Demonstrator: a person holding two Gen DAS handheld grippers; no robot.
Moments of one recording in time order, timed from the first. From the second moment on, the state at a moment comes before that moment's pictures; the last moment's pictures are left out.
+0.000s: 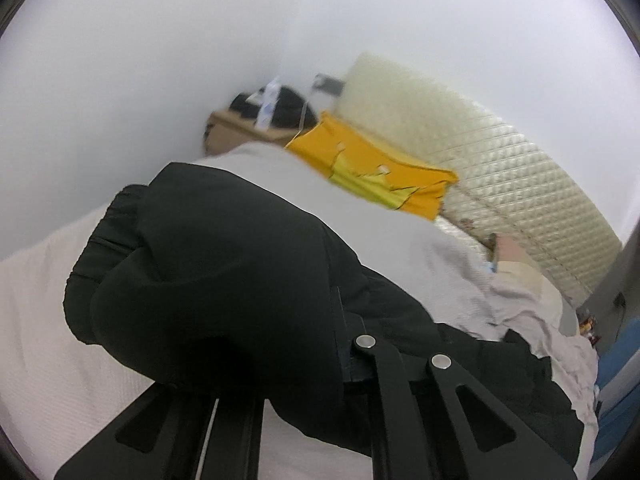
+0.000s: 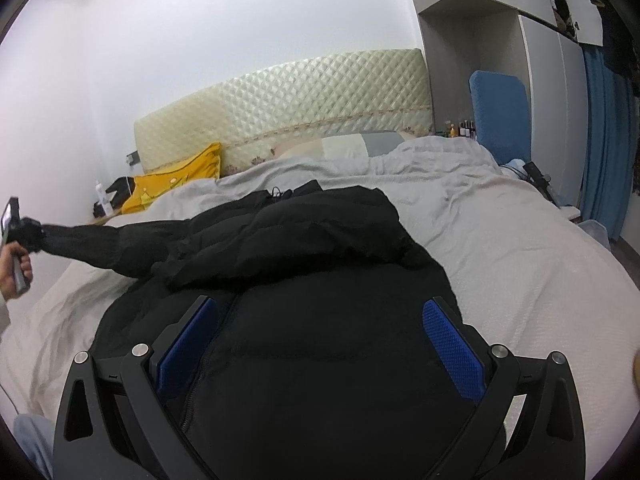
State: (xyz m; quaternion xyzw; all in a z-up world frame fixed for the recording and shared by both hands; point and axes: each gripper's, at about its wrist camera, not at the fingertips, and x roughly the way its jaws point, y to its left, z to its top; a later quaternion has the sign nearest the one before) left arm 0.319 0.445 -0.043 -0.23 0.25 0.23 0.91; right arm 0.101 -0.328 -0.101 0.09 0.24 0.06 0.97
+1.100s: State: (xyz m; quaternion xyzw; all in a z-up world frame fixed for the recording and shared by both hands) left arm 0.373 0.024 0.106 -0.05 0.23 0.05 0.97; right arm 0.064 -0.389 -0.070 0.10 0.17 0.08 0.98
